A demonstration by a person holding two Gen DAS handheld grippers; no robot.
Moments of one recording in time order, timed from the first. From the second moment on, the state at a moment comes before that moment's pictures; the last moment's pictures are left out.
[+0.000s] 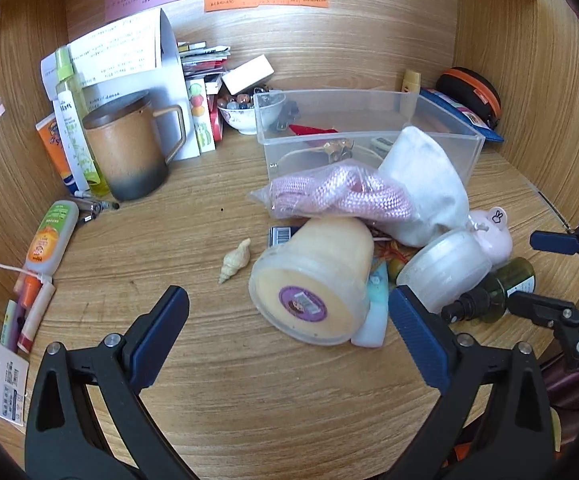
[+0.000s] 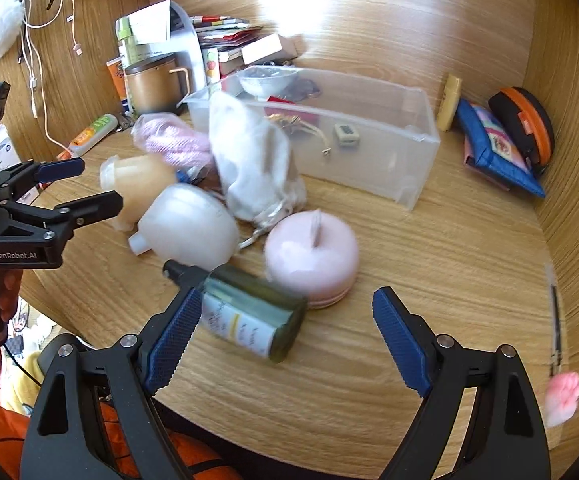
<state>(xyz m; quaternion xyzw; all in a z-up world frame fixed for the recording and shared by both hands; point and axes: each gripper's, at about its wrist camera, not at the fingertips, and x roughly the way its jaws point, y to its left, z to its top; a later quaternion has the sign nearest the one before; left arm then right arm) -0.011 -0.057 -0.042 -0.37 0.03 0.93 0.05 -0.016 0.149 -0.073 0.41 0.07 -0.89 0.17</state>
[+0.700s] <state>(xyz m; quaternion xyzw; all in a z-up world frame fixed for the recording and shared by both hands) -0.040 -0.061 -0.066 -0.40 0.00 0.91 0.05 -0.022 0.149 -0.101 0.43 0.01 -0.88 0.19</state>
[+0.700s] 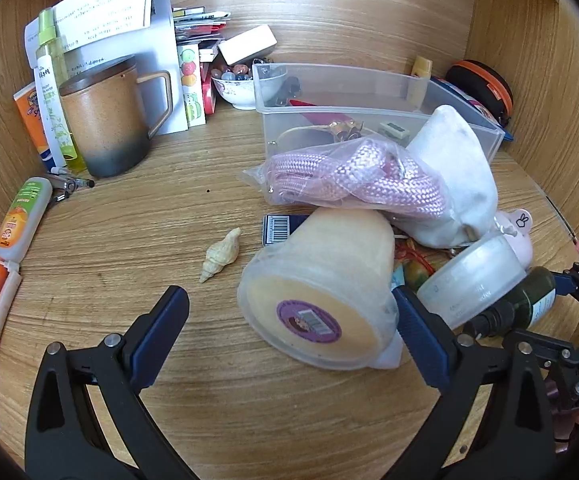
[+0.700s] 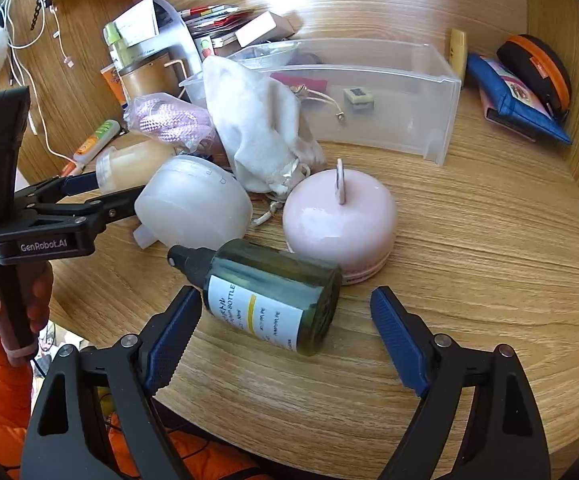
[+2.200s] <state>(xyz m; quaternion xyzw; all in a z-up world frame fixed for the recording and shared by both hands) -0.038 -0.069 -0.053 -0.36 -0.04 0.93 0.05 -0.008 0.179 -0.066 0.37 0.02 -0.91 0.16</state>
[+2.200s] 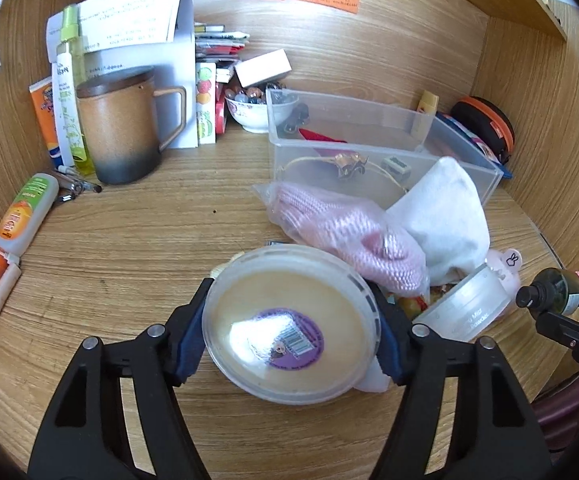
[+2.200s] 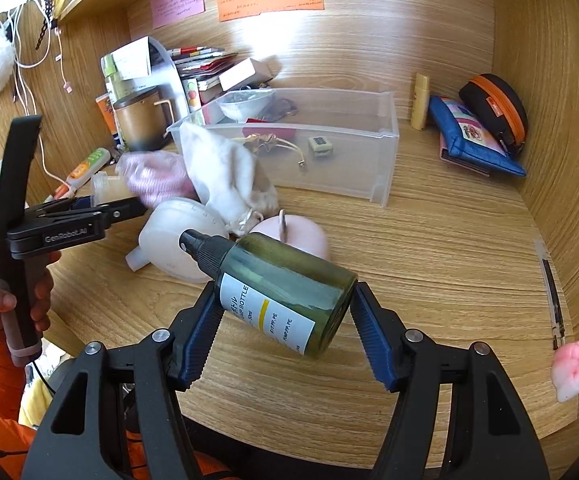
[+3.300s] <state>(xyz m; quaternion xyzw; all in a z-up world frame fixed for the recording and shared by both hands) -0.028 -0.088 0.002 -0.30 -0.04 0.95 0.02 -0.034 0.187 -0.046 0.34 0.01 -0.93 0.15</state>
